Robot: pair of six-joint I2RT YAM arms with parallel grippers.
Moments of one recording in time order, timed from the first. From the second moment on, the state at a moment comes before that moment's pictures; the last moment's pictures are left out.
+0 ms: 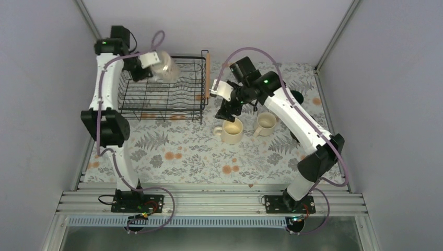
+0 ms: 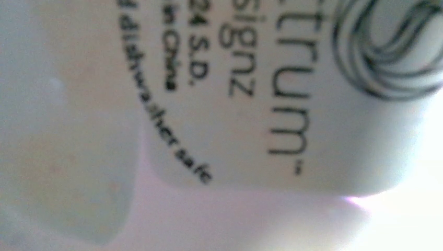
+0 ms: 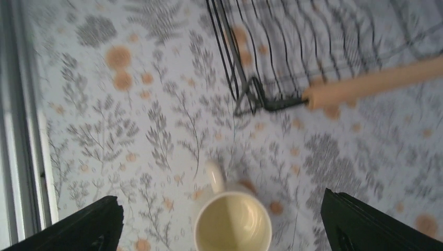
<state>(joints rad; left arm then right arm) 0.05 2.09 2.23 -1.38 0.27 1.17 0.65 1.69 1.79 -1.13 -0.27 -0.64</state>
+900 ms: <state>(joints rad) -0.21 1.77 2.02 -0.66 1.21 0.48 0.36 1.65 2.17 -1.00 -0.99 -0.59</state>
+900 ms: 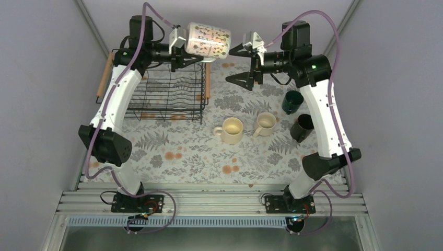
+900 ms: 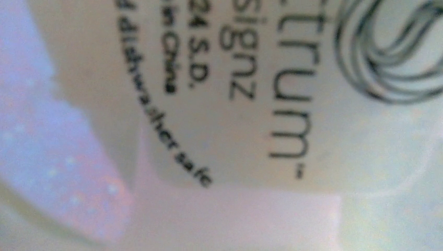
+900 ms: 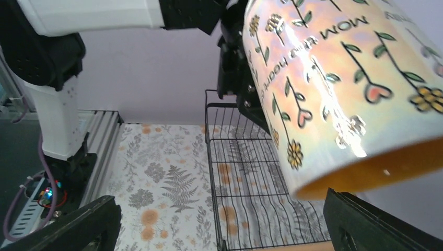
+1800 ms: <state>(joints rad) -0.34 1.88 2.11 -0.74 1.25 0.49 0.33 1.71 2.21 -0.99 -1.07 -0.55</state>
